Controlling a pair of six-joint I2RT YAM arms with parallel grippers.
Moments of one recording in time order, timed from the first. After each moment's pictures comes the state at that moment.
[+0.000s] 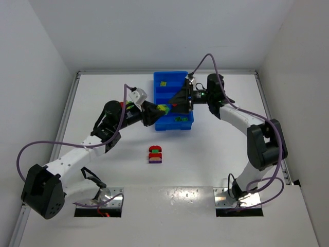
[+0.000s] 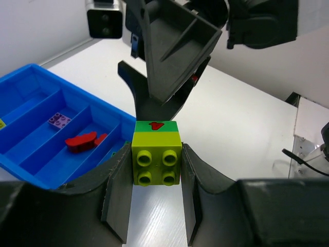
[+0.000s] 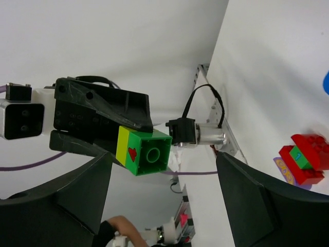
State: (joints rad) left arm -0.51 1.14 0.74 0.42 0.51 -0.17; right arm 0.31 1.69 1.09 0.33 -1.14 1.13
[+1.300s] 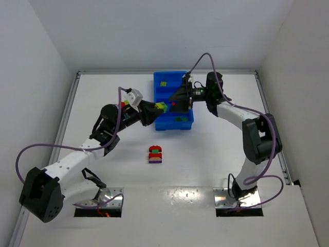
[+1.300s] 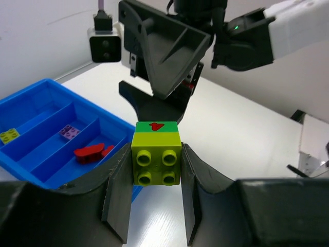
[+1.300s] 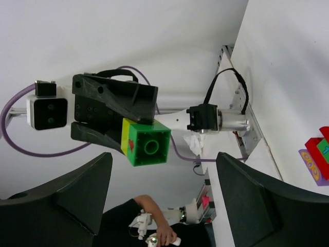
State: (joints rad) left arm -0.51 1.10 0.69 0.52 0.45 -0.18; right arm 0.30 1.79 1.14 0.51 -1.27 1.34
